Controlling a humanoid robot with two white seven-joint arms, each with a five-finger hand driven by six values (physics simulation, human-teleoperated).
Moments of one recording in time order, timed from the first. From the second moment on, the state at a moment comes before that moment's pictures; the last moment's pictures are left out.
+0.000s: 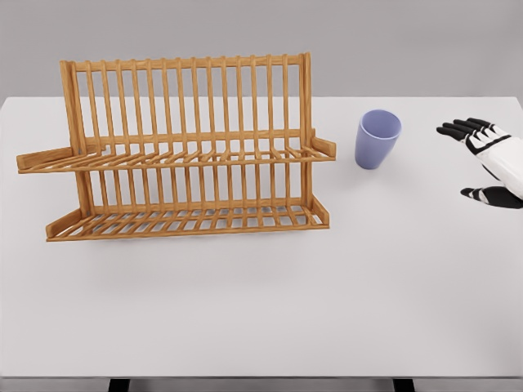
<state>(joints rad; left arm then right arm) 0.02 0.00 0.02 -0.04 -2.27 0.06 -0.34 -0.06 -0.80 0.05 -1.49 0.46 -0.61 0.03</state>
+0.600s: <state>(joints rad) 0.02 0.00 0.02 -0.04 -2.27 0.06 -0.34 -0.25 -0.67 0.06 -1.31 0.20 -0.61 0.32</state>
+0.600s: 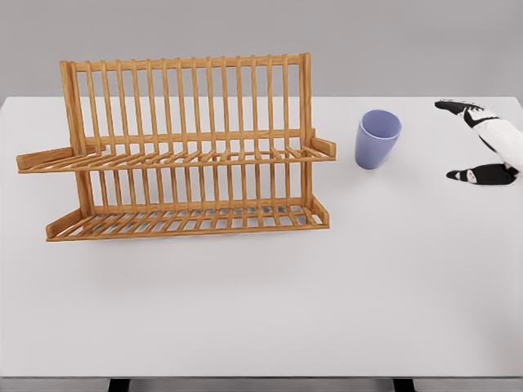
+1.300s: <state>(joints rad) 0.02 0.00 0.02 -0.04 -2.27 0.06 -0.34 -0.44 -0.53 0.08 -1.04 -0.24 -0.61 0.60</state>
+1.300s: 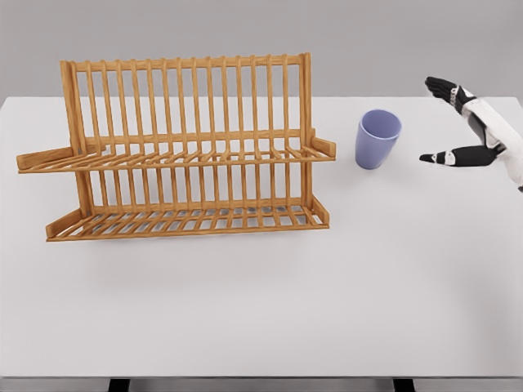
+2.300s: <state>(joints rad) 0.02 0.00 0.02 -0.04 -2.27 0.06 -0.34 -0.53 -0.39 0.08 -0.86 -0.26 -0.32 0.61</state>
